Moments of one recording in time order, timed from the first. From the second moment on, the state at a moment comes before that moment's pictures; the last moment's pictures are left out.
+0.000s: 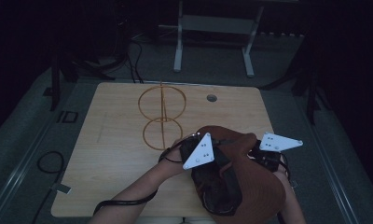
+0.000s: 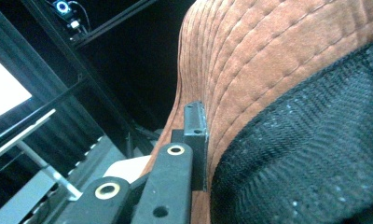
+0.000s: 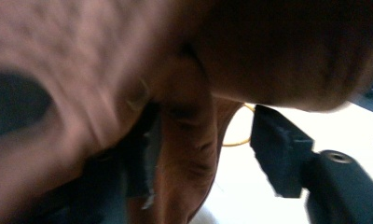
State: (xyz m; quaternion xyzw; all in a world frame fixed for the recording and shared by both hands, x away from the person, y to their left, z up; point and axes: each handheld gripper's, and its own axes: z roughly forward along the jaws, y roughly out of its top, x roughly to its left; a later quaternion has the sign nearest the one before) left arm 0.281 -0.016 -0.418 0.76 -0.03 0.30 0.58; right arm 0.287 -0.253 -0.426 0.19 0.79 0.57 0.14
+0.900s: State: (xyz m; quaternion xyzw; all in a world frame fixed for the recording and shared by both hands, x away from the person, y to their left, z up) left arm 0.286 0.006 -0.396 0.77 0.05 0.27 0.58; right arm 0.282 -0.267 -0.413 0.19 0.76 0.60 0.13
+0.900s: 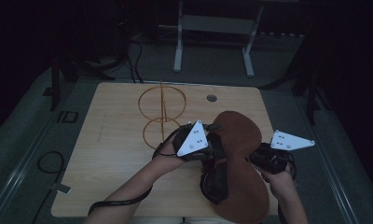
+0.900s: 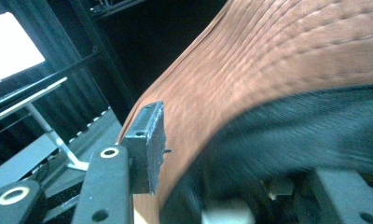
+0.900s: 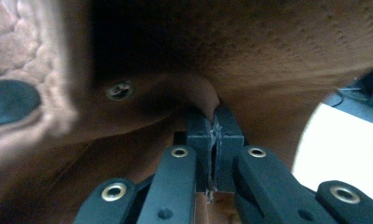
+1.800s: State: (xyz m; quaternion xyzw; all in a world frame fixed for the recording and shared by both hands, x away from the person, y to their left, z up) left arm 0.278 0.100 -0.459 0.80 0.18 0.23 0.52; right arm 0.332 -0.281 -0.368 0.25 0.70 0.64 0.18
